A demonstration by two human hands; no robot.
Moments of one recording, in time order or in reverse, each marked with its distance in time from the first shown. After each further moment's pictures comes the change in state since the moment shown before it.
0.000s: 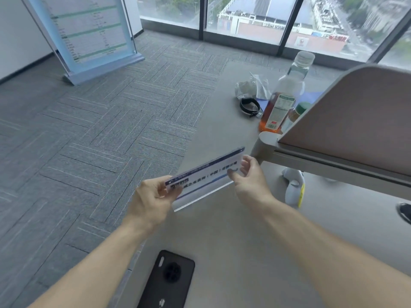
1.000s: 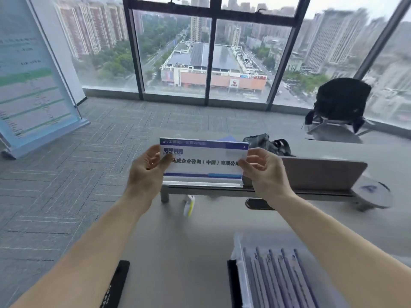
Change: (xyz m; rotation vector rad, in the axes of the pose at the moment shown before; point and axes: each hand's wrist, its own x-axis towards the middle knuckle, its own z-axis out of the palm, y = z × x) left_hand -0.150 0.393 0.054 -0.427 -0.133 0.202; right_hand -0.258 -0.182 -0.363 0.013 0.316 -0.403
